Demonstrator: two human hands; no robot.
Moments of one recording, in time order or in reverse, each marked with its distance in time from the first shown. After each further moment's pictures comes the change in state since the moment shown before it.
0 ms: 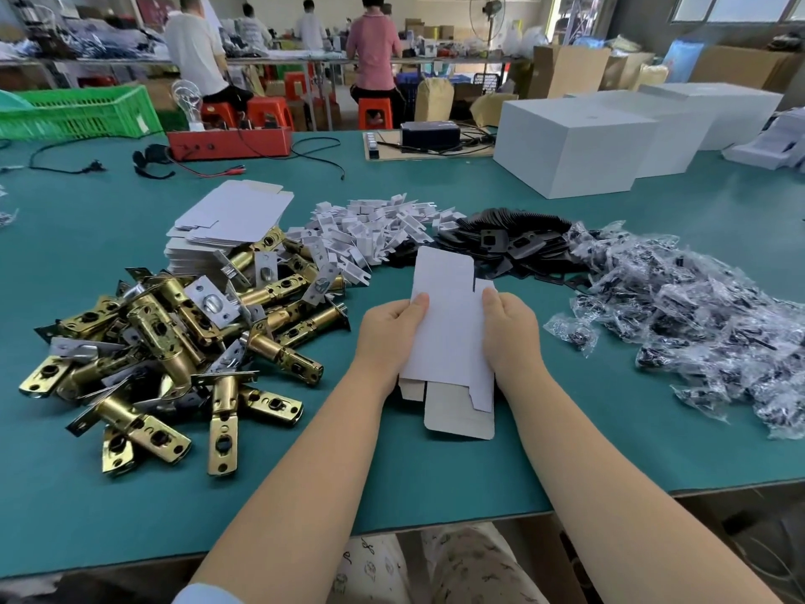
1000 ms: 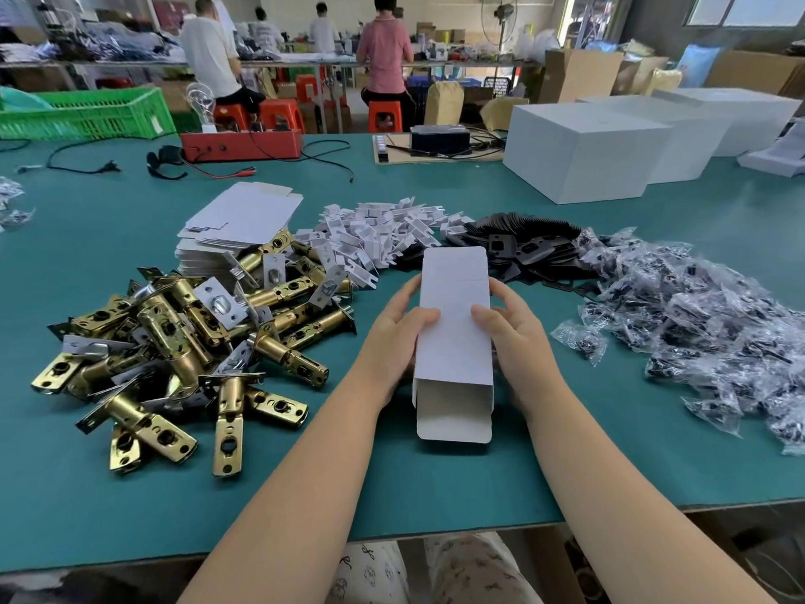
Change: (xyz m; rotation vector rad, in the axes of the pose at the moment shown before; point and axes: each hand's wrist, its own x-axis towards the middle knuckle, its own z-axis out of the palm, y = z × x) left_hand -0.005 0.008 -0.006 -0.243 -0.237 -0.025; right_hand -0.013 -0.001 -0.012 0.483 -0.343 -0.041
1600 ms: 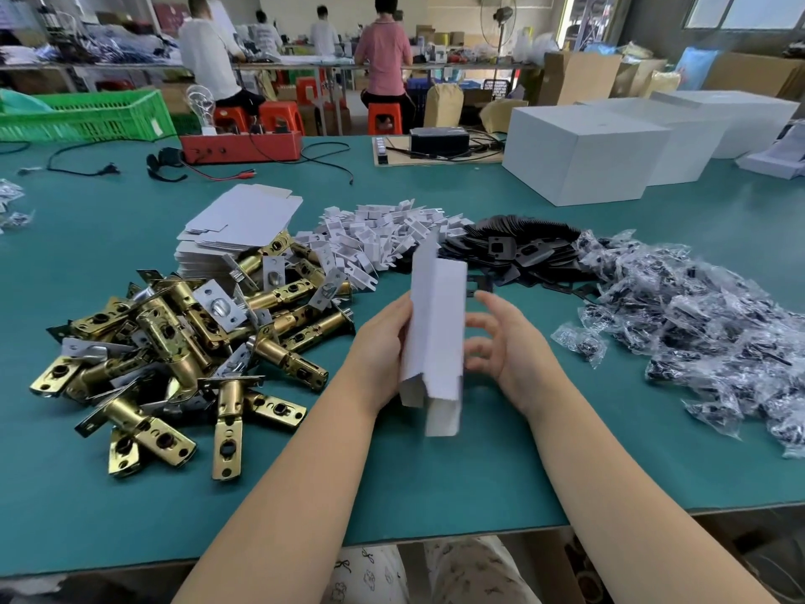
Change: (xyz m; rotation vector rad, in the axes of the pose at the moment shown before) left_hand 0.002 0.002 -0.002 -0.159 0.073 -0.089; right_hand 0.009 0.002 0.002 0.169 -0.044 0.276
